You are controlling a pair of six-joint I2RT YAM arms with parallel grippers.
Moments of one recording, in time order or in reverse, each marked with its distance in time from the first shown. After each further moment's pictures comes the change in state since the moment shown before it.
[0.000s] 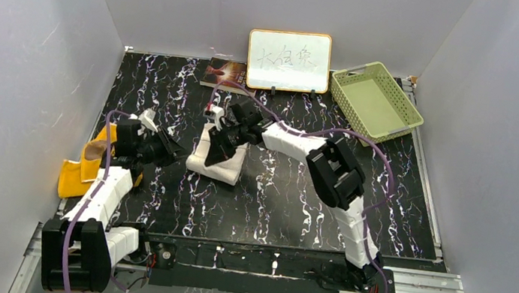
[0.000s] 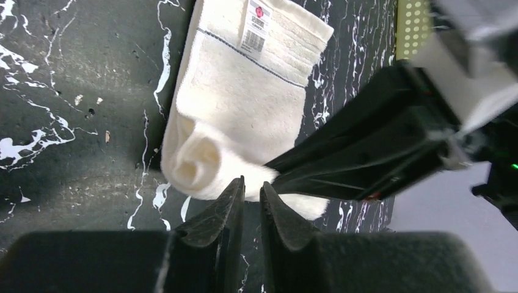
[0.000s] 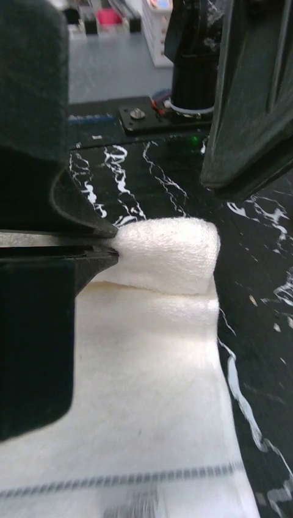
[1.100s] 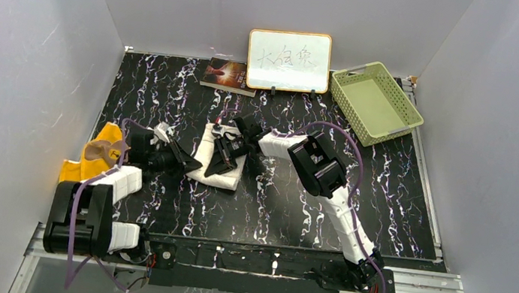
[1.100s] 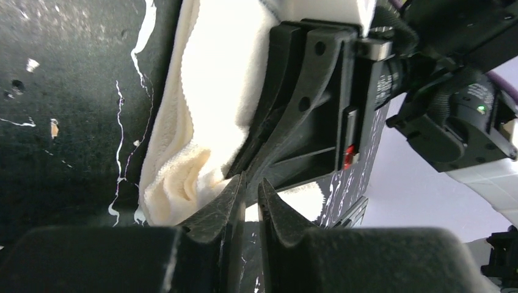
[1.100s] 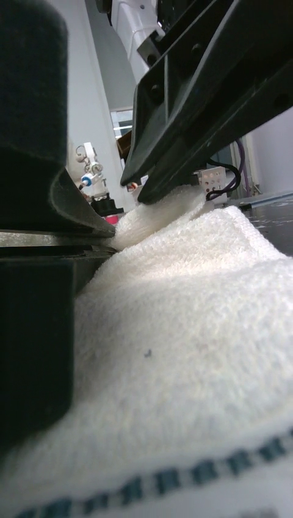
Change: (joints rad) left arm -0.058 0.189 -0.136 0.285 0.106 -0.115; right arm -0.053 0.293 0.048 0.172 -0.365 0.642
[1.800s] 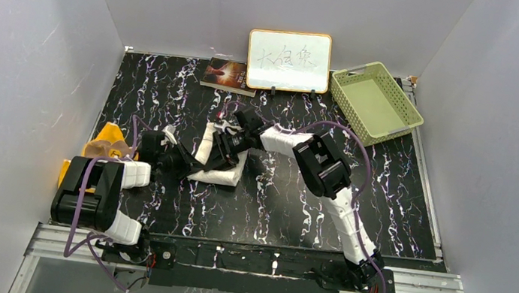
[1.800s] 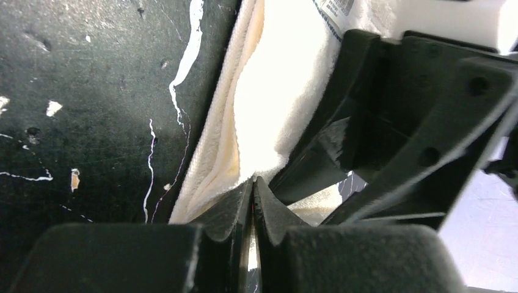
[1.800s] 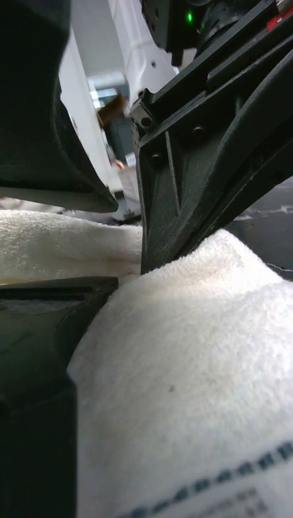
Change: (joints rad) left arm -0.080 0.216 0.006 0.147 -0.147 -0.016; right arm -0.010 -0.031 0.022 -0.089 0.072 -0.049
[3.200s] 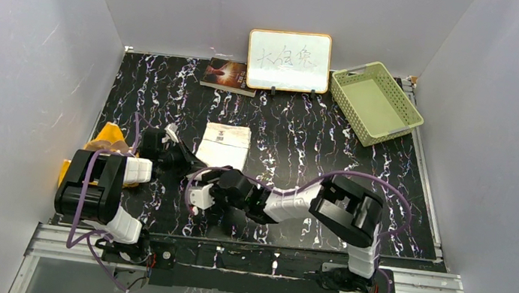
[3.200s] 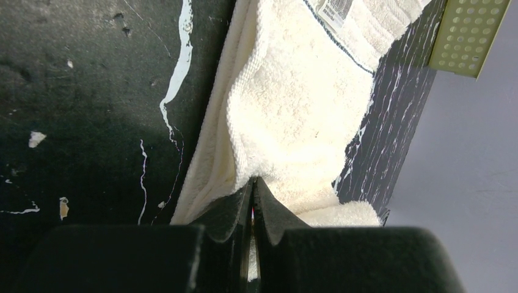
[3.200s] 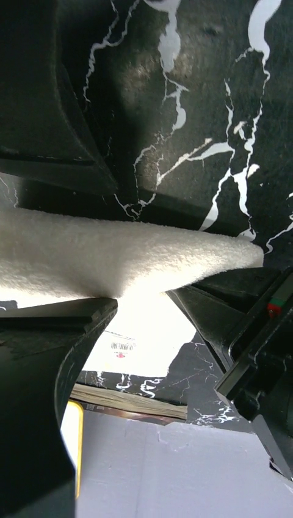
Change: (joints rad) left arm -0.005 0.060 0.031 0.017 0.037 0.016; right arm 0.448 -0.545 -0.785 0.589 1.181 -1.637
